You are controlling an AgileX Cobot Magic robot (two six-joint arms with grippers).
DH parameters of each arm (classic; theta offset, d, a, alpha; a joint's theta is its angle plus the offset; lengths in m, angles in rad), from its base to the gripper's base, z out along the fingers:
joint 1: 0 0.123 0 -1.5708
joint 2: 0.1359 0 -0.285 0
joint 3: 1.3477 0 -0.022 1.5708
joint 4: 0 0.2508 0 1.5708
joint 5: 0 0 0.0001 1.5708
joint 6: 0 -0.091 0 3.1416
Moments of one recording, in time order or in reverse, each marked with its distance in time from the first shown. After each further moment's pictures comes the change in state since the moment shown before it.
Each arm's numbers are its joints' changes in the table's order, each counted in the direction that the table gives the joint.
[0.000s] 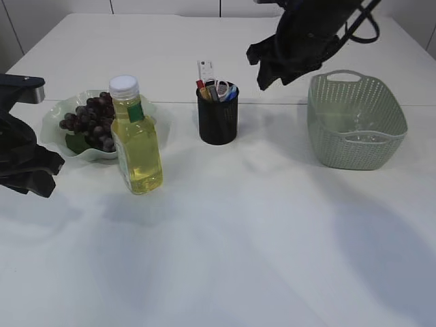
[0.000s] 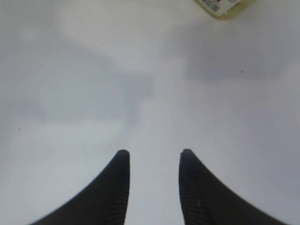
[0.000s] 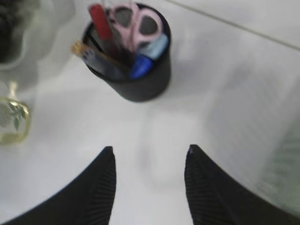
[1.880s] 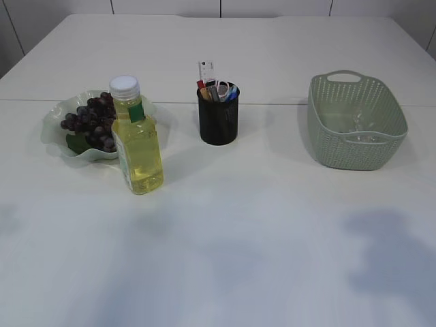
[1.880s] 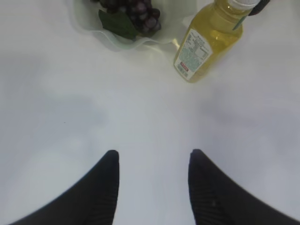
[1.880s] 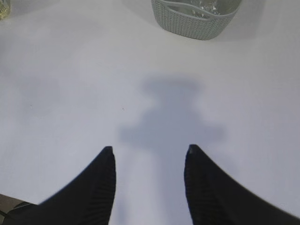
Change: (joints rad) left arm 0.000 -0.572 0.000 0.072 -0.190 0.205; right arm 0.000 -1.284 1.009 -0.260 -0.149 -0.264
